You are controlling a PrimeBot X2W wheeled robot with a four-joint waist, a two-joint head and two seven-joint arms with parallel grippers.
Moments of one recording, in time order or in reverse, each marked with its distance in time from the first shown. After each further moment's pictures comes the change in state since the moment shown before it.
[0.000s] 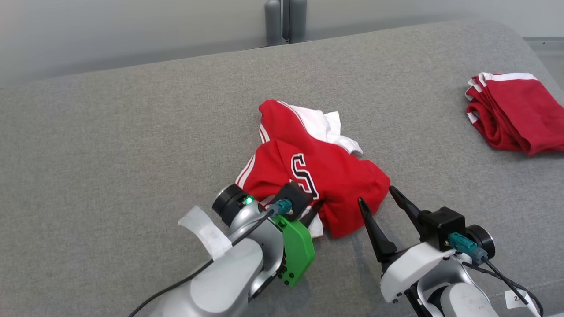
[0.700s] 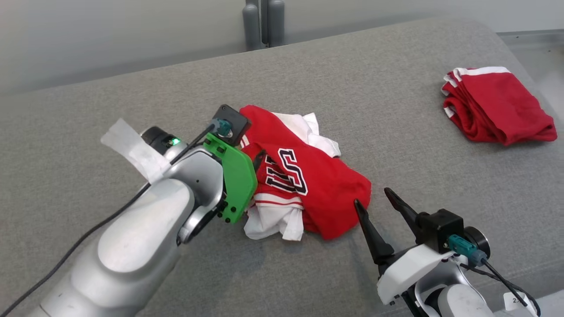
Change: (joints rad) left arm -0.072 0.240 0.100 -0.345 -0.123 0.073 0.470; right arm 0.003 0.002 0.015 0.012 0.025 0.000 -0.013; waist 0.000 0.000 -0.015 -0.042
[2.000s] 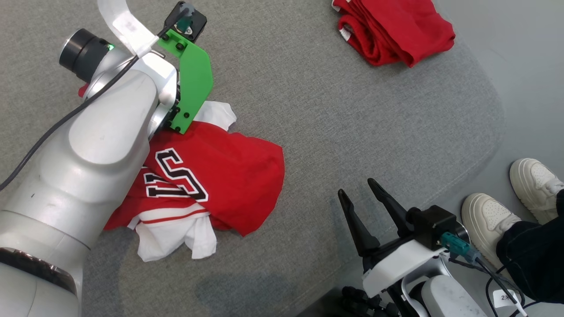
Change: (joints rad) left arm -0.440 -0.025 -0.065 0.448 0.089 -0.024 0.269; right arm -0.074 -0.001 0.073 0.088 0.106 0.000 -0.144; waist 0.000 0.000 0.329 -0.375
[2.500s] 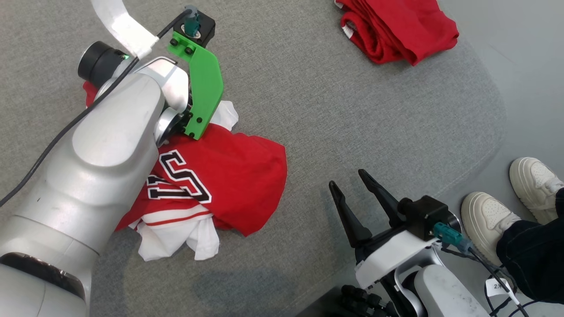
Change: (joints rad) left arm 0.031 -0.024 0.020 -0.006 -0.116 -0.043 0.017; right arm -0.057 0.001 0.037 0.032 0.016 0.000 -0.010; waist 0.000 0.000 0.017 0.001
